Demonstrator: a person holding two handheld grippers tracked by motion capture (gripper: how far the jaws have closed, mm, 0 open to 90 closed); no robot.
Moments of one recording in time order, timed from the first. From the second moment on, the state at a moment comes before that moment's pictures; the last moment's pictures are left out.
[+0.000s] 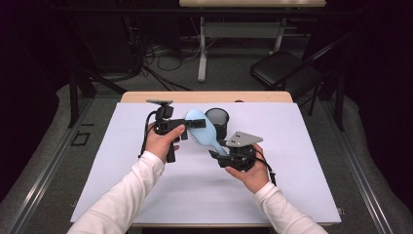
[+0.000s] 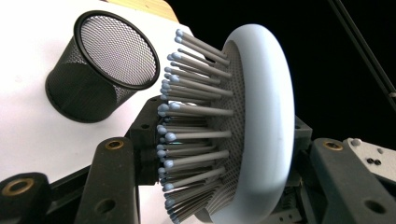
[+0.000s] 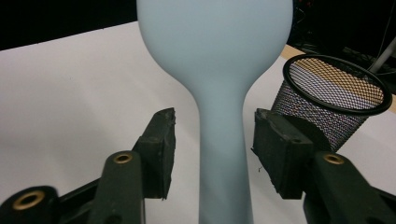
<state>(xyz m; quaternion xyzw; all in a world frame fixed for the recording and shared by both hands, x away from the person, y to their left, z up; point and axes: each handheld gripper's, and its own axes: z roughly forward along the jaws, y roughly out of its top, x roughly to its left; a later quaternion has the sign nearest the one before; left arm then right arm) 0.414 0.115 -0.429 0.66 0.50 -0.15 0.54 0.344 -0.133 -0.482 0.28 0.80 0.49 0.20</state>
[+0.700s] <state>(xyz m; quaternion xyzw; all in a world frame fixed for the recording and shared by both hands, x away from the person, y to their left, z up) 0.421 0.116 -0.420 0.66 0.51 -0.13 0.53 0.340 -0.140 -0.472 0.28 0.80 0.49 0.19</state>
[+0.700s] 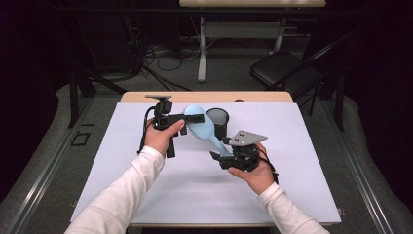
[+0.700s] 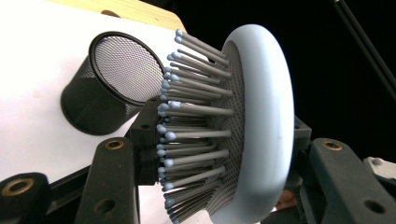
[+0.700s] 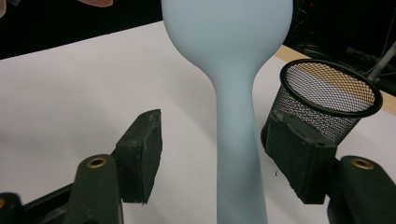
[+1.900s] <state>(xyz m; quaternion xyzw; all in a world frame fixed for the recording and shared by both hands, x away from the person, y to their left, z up) 0.437 0.125 -0.392 0.65 0.53 -0.08 0.54 0.340 -0.149 -0.467 0.33 0.79 0.48 0.18</state>
